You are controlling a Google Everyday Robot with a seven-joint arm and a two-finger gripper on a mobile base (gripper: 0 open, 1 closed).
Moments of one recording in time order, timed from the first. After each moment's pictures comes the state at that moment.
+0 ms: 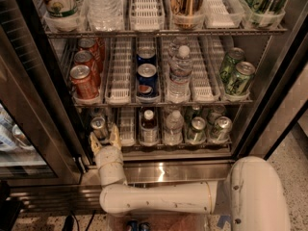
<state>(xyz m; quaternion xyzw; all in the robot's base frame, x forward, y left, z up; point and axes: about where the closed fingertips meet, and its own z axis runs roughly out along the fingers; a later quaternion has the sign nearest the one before) 0.637 0.170 0.604 -0.17 0.64 0.00 0.75</state>
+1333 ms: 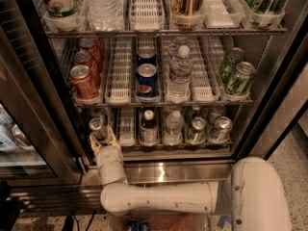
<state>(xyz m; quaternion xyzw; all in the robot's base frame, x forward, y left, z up) 0.639 0.173 0.599 -0.17 0.65 0.01 0.74</state>
